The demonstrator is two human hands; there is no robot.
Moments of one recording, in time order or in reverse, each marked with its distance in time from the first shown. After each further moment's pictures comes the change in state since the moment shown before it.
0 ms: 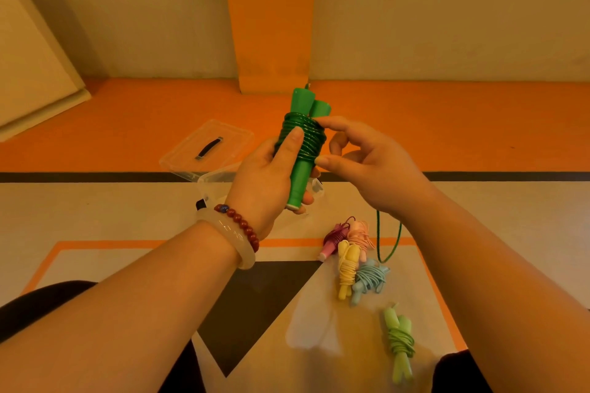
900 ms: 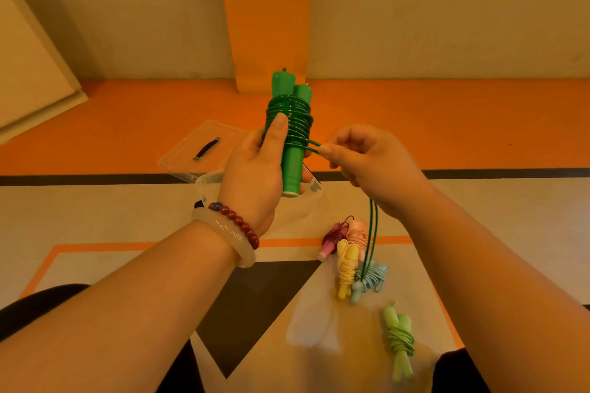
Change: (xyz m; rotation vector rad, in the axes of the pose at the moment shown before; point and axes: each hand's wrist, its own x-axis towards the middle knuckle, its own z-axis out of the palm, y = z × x) left_hand 0.002 0.008 0.002 -0.182 0.091 0.023; right_hand 0.003 0.001 0.000 0.138 0.086 0.184
